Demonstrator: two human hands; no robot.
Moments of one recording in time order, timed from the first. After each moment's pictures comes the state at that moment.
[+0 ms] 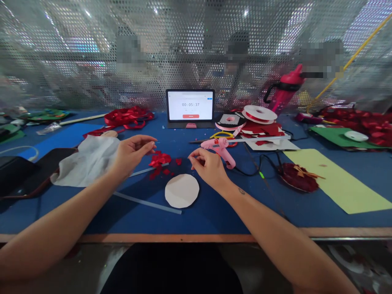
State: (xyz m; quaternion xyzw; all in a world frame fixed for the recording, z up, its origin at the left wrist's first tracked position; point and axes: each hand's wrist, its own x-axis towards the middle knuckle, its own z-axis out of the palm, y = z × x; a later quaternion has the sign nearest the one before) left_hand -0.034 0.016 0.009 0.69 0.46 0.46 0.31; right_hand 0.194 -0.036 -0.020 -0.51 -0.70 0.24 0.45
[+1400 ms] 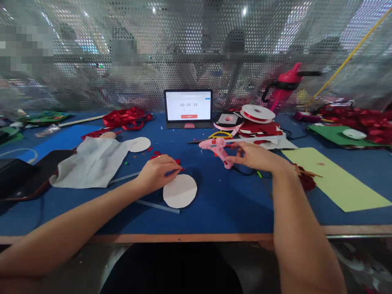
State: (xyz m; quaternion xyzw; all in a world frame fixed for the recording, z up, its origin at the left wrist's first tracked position) left_hand 0.008 -0.009 -0.013 0.93 0.28 0.25 0.02; right_hand 0.322 -0.027 0.016 -0.63 -0.74 0.18 0.11
